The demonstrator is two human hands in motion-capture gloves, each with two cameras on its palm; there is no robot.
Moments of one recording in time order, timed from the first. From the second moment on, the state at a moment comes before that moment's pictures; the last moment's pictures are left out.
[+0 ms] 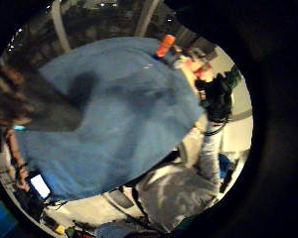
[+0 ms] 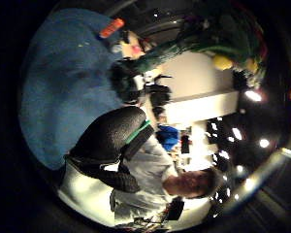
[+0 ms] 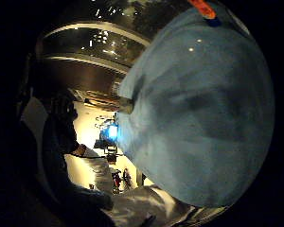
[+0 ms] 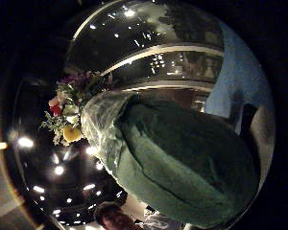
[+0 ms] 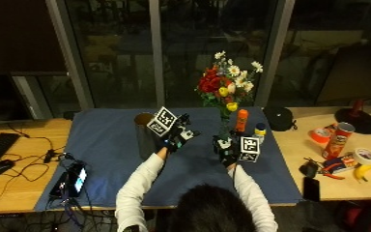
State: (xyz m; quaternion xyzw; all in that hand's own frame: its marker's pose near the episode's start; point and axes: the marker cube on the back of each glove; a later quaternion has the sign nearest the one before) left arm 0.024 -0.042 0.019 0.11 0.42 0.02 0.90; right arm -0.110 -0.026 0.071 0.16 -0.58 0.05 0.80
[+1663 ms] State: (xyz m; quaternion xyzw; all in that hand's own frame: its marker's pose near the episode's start) left arm -0.074 -0.055 -0.184 0.48 0.50 -0.12 0.71; right arm -0.134 -0.061 0.018 0.16 -0.43 -0.16 0.87
